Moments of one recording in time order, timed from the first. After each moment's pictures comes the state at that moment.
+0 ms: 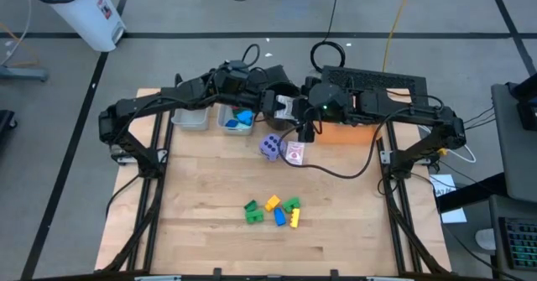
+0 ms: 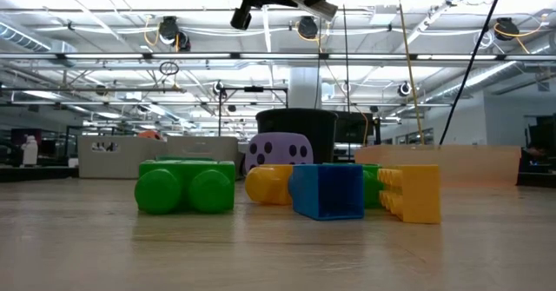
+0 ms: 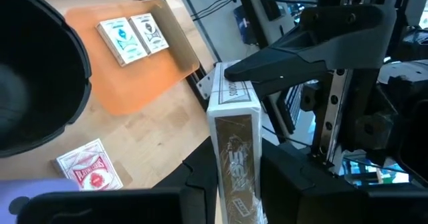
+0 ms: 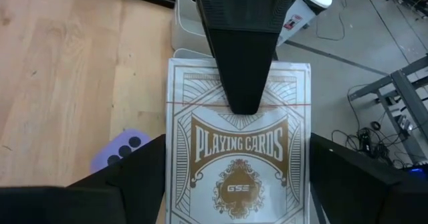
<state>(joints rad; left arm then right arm) 0.31 1.58 1.55 -0.36 0.29 -0.93 -0.14 1.46 1.57 -0.71 0.31 -0.36</state>
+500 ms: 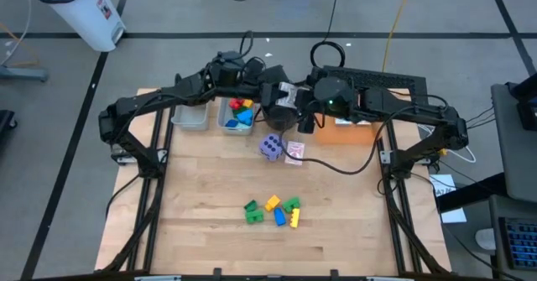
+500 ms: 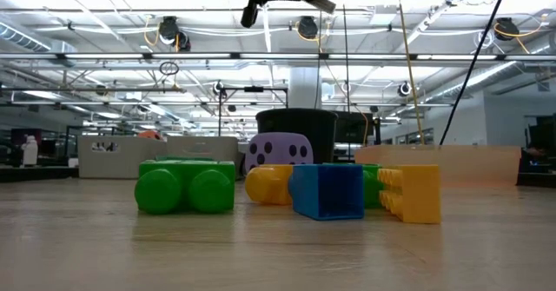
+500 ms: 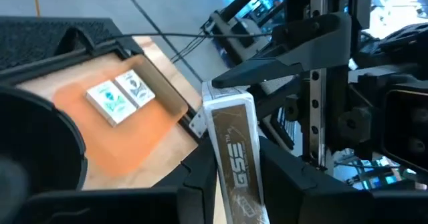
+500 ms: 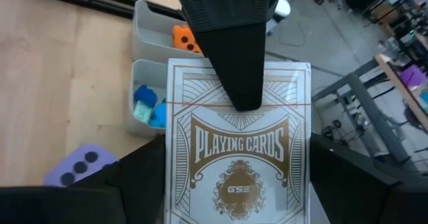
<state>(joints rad) 0.37 1.58 1.55 -0.21 0.29 -0.74 -0.16 1.44 1.57 -0.66 0.38 -0.38</state>
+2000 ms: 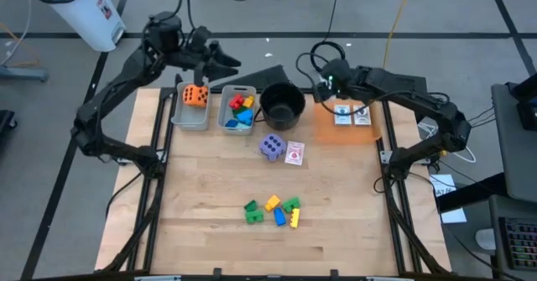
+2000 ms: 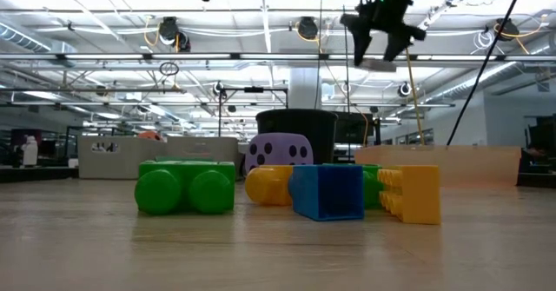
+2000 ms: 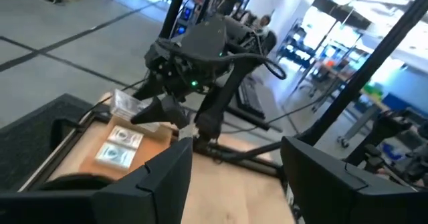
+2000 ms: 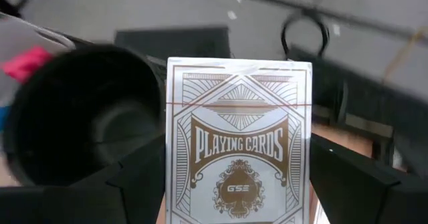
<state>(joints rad) 0.78 1.34 1.55 -0.38 0.92 -0.27 -0.50 1.42 1.46 -1.01 0.45 0.64</state>
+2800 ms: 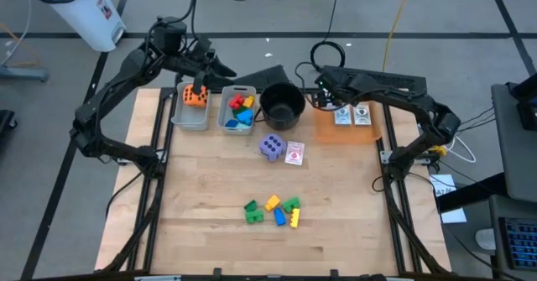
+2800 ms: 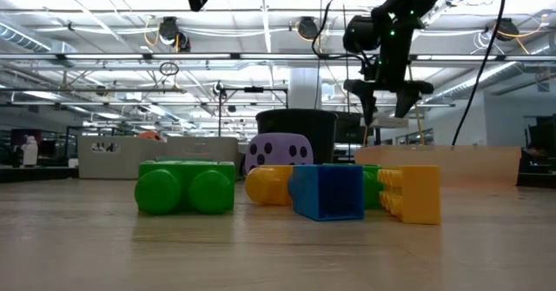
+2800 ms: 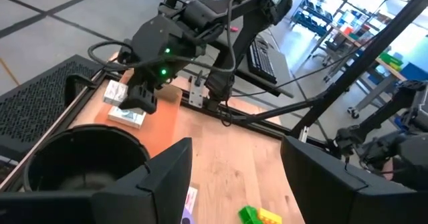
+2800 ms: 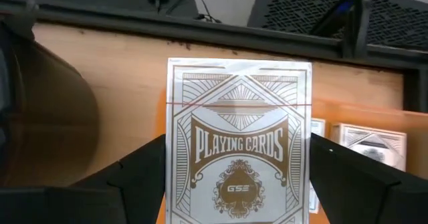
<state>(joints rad) 0.80 1.33 1.55 -0.63 0.91 -0.09 -0.65 1.54 1.20 -0.83 0.34 0.72</state>
